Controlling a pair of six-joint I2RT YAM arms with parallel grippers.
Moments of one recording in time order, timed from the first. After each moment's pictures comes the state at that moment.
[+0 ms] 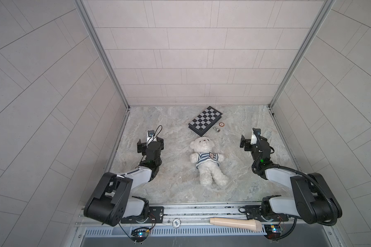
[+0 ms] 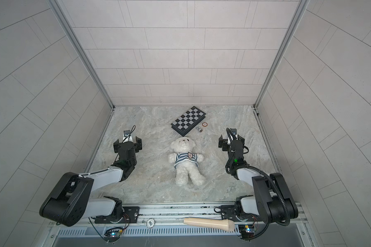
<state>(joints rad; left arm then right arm) -0.26 1.35 0.35 0.71 -0.65 0.06 0.10 1.31 0.36 0.71 0.23 0.00</state>
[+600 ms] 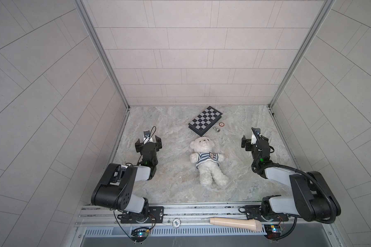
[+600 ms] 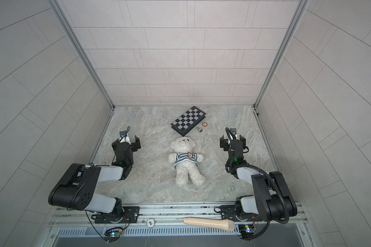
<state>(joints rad) -0.15 1.47 0.32 0.90 -0.50 0.00 0.09 1.39 0.34 0.76 0.29 -0.06</state>
